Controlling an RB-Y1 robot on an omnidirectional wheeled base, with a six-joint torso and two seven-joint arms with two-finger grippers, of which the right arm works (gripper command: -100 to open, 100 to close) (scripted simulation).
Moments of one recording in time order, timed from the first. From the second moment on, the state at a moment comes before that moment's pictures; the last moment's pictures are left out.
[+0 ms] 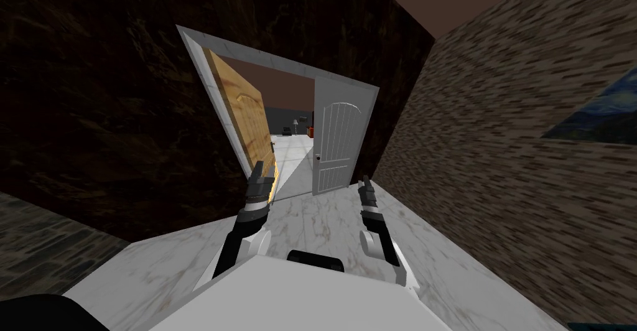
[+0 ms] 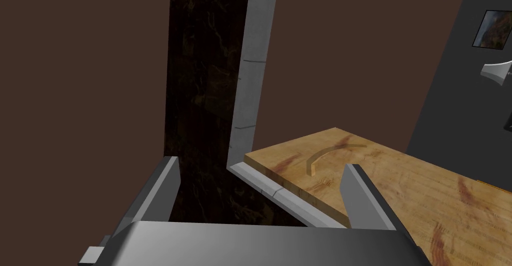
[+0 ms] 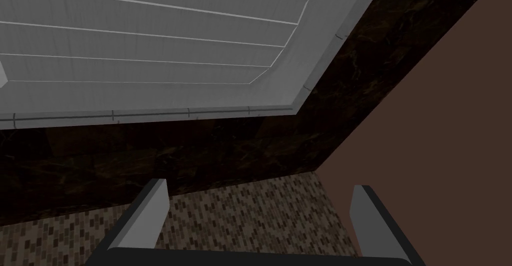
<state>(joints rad) 0.25 -0.07 0.03 -1.83 -0.05 -0.47 0.13</state>
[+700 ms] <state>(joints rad) 0.15 -0.07 0.02 -1.67 -0.05 -0.47 0.11</state>
